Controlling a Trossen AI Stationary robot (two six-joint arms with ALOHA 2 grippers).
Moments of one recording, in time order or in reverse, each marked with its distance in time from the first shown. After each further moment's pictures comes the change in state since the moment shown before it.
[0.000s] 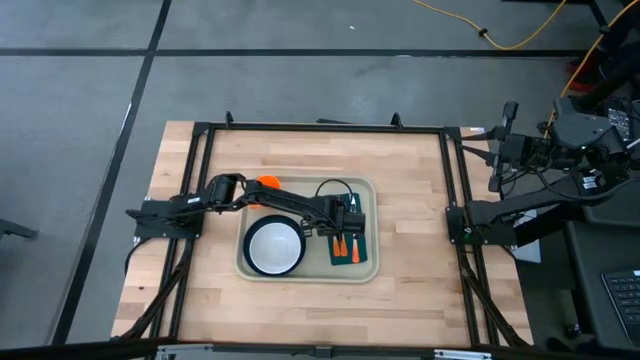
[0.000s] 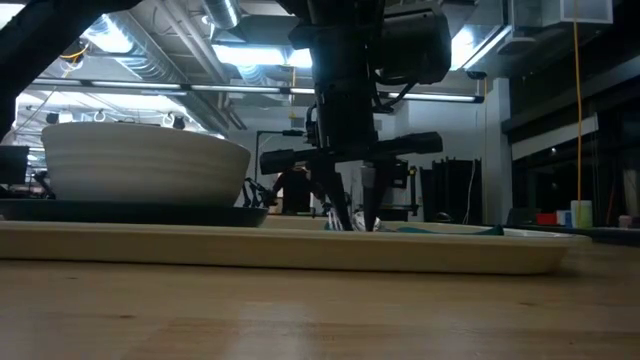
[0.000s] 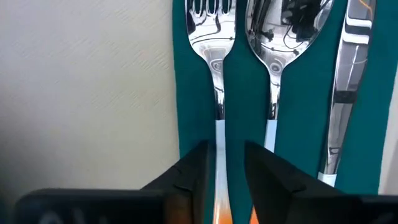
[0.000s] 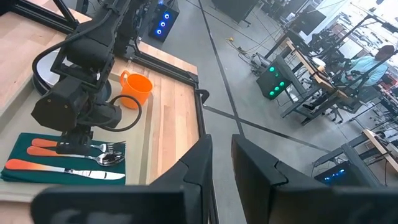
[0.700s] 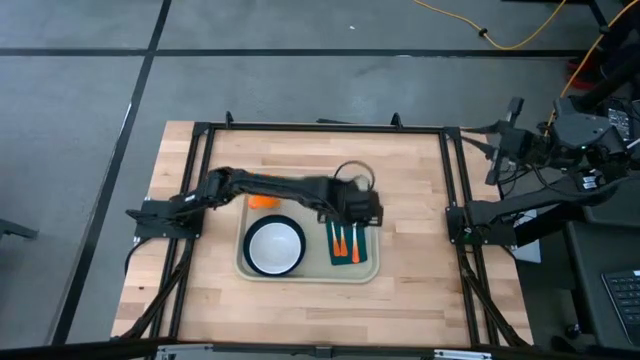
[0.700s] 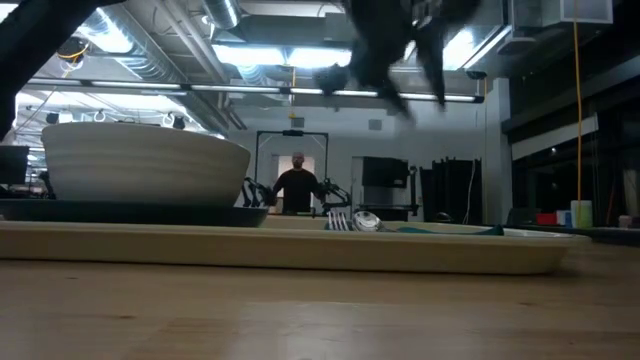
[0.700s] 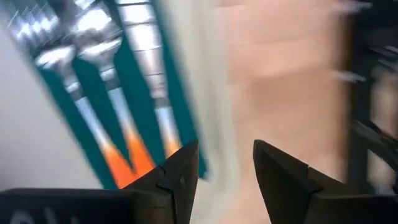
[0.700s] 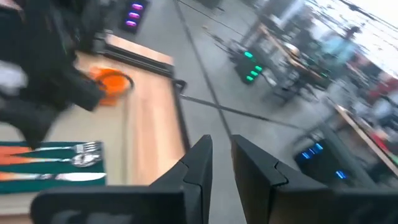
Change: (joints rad) left arm 0.022 -0.068 0.261 -0.006 0.112 0.289; right arm 0.000 0.000 0.000 0.000 0.110 0.042
